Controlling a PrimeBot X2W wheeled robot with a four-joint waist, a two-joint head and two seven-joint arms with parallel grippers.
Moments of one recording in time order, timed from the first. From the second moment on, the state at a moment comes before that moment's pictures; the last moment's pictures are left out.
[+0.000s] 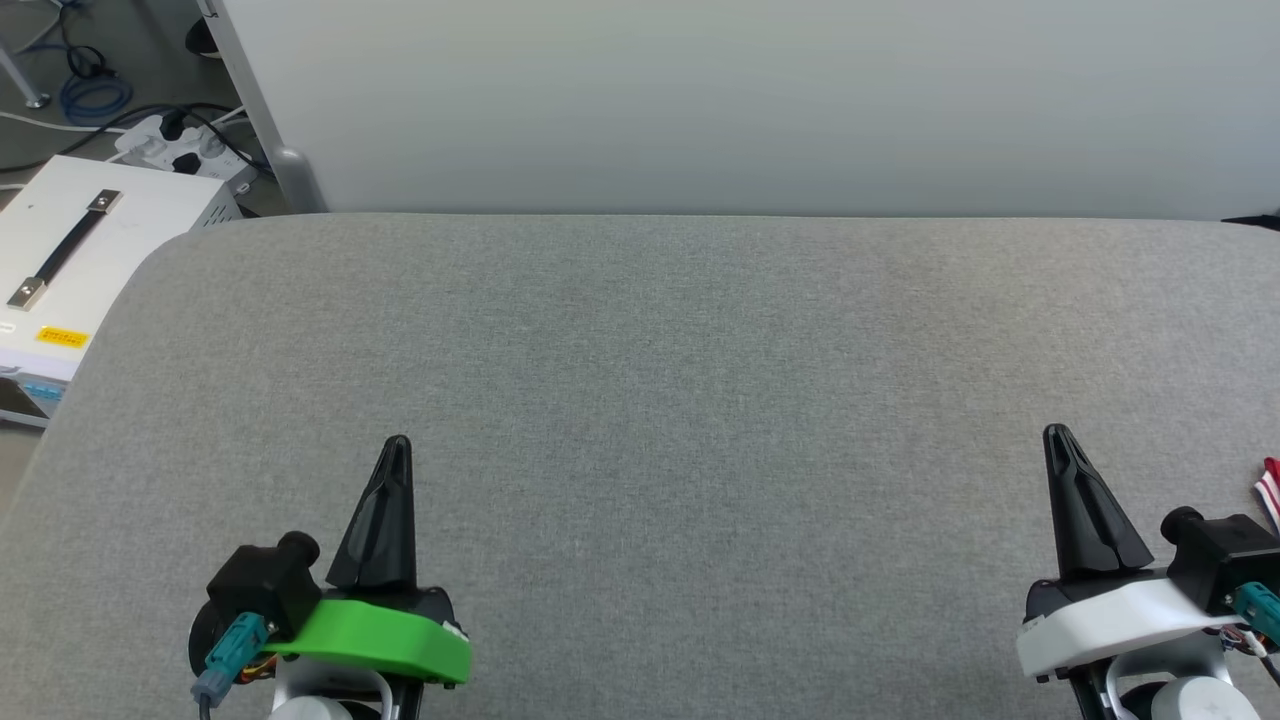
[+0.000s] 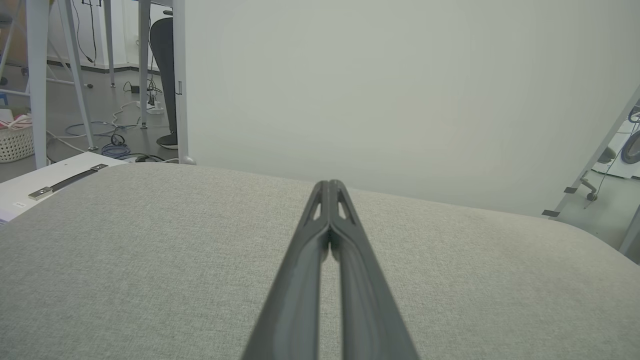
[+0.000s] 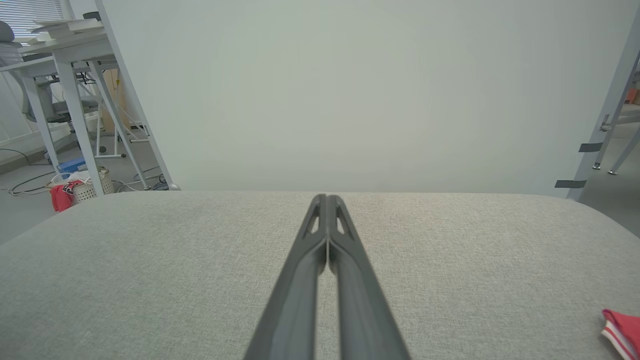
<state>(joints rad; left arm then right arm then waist) 0.00 0.06 -0.03 0.06 -0.28 -0.12 -0.25 0.01 -0.10 0.01 0.01 0.21 0.13 -0.20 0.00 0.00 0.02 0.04</state>
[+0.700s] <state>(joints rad) 0.00 0.06 -0.03 0.05 -0.23 -0.10 -0.20 0.01 -0.09 0.01 0.01 0.18 0.13 -0.17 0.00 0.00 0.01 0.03</state>
